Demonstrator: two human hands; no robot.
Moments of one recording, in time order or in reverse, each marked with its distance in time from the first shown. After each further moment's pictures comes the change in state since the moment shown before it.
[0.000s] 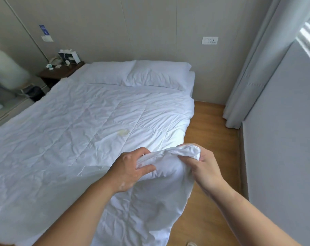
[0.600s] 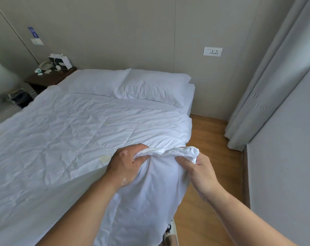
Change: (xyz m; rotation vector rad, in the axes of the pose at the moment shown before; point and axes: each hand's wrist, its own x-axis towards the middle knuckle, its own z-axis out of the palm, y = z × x) left_hand 0.278 0.029 0.002 0.032 0.205 0.043; right_hand 0.263 0.017 -0.081 0.023 0.003 0.098
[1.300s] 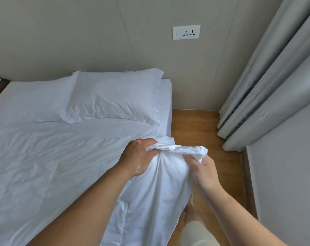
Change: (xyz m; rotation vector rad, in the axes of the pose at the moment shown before) left_hand 0.515 0.029 0.170 0.112 -0.389 -0.030; right_hand 0.433 0.028 -0.168 0.138 0.384 0.243
